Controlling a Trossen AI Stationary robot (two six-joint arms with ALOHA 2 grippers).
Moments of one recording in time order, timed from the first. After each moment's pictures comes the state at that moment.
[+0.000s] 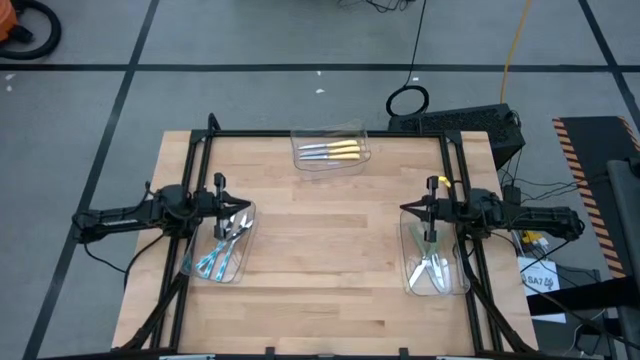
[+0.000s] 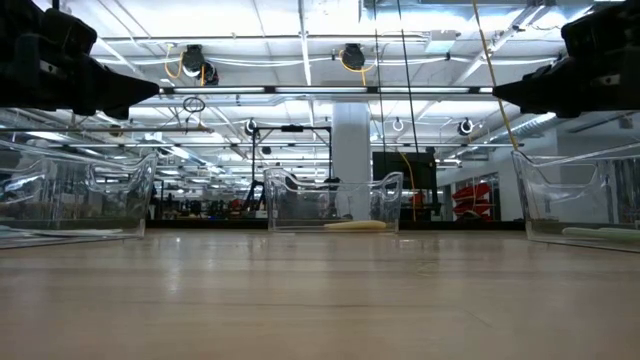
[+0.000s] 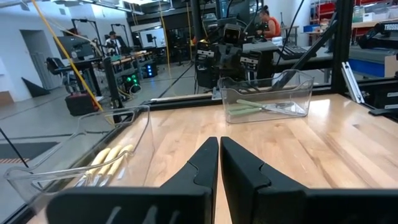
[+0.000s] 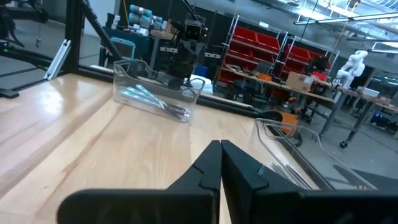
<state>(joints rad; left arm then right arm) 0.14 0.01 0.01 0.03 0.08 0.15 -0.05 0.02 0.02 0.00 0.02 -0.27</state>
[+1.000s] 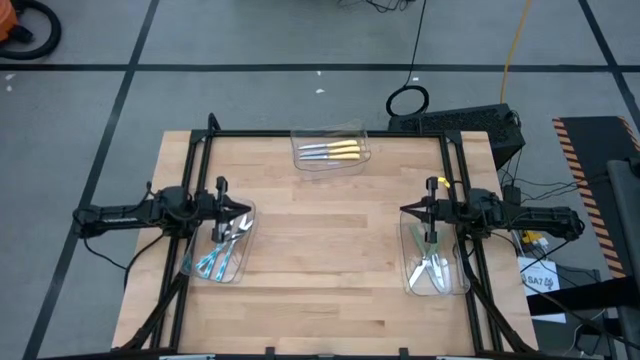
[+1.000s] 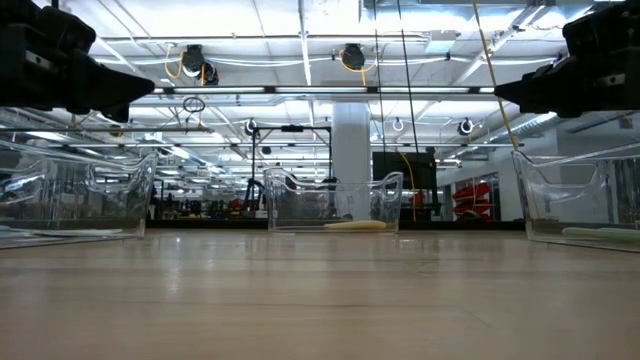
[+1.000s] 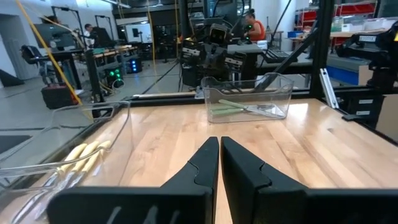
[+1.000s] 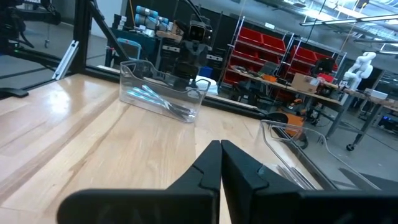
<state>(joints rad) 0.07 0.01 0.01 0.02 0.08 0.08 -0.05 0.02 0.02 0.01 0.00 -0.27</state>
